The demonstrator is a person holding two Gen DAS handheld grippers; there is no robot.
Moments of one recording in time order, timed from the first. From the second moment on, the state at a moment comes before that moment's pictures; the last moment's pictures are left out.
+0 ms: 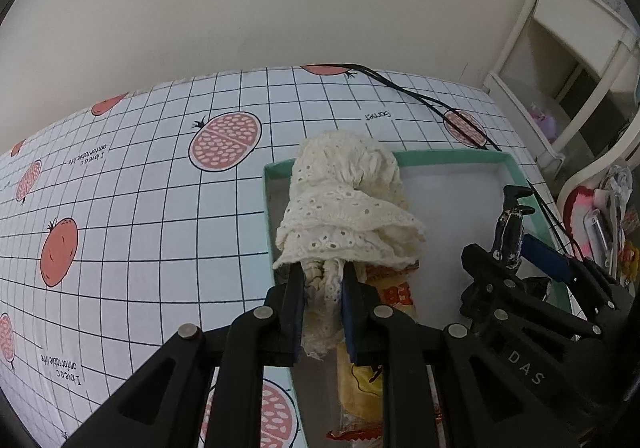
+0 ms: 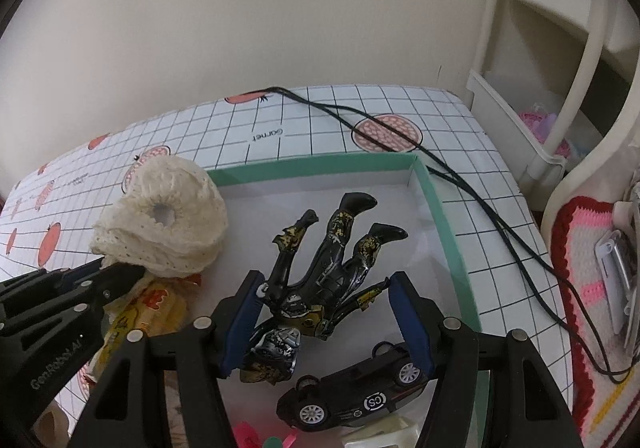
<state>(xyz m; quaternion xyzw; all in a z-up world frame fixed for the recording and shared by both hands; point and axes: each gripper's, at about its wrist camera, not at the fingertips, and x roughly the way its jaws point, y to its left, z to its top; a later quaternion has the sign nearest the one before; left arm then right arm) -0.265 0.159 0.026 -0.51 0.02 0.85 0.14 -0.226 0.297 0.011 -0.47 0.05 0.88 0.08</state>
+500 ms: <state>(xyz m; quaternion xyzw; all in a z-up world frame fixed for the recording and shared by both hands) -0.263 0.163 0.027 -0.52 0.03 0.84 0.15 -0.227 0.295 0.008 -0.48 0.04 0.87 0.08</state>
